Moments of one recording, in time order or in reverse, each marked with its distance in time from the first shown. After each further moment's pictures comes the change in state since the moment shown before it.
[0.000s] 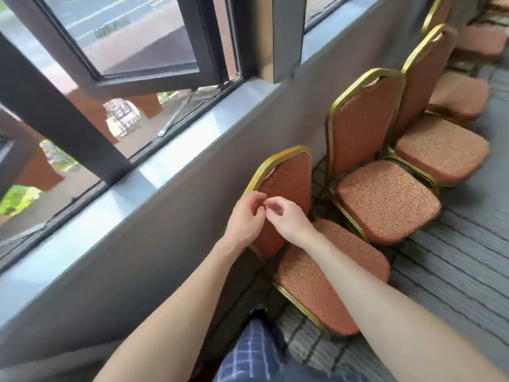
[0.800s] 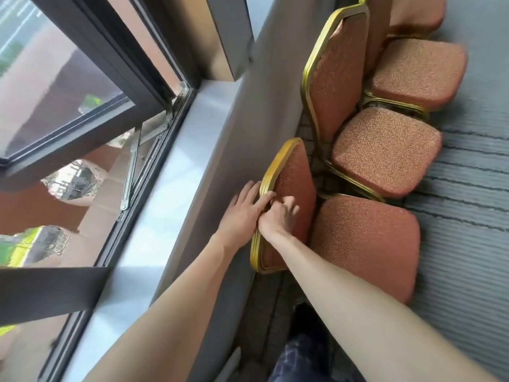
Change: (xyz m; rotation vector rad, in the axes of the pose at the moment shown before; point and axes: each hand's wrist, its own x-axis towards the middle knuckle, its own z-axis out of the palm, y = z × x) left_hand 0.178 -0.062 -0.032 0.842 -0.508 0.643; right_hand 0.164 -0.016 0.083 0.003 0.496 0.620
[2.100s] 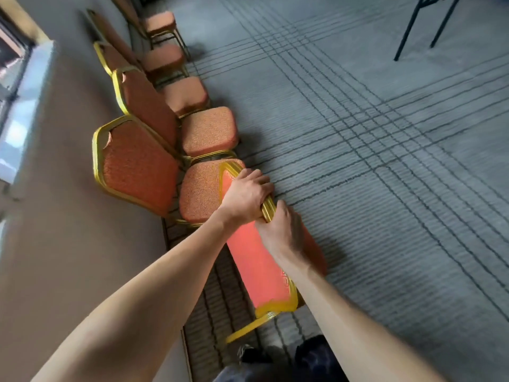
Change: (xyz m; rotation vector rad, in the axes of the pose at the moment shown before) left_hand 0.105 0.480 -0.083 0.139 0.403 1.018; right_hand -0.130 0.273 -0.353 0.177 0.723 0.229
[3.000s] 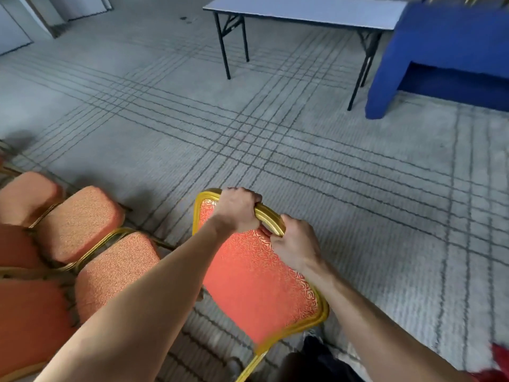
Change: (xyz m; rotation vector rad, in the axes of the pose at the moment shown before) left_hand 0.180 0.144 0.025 -0.059 -0.269 0.370; right_hand 0.017 0.143 -0.136 -0.026 0.285 0.225
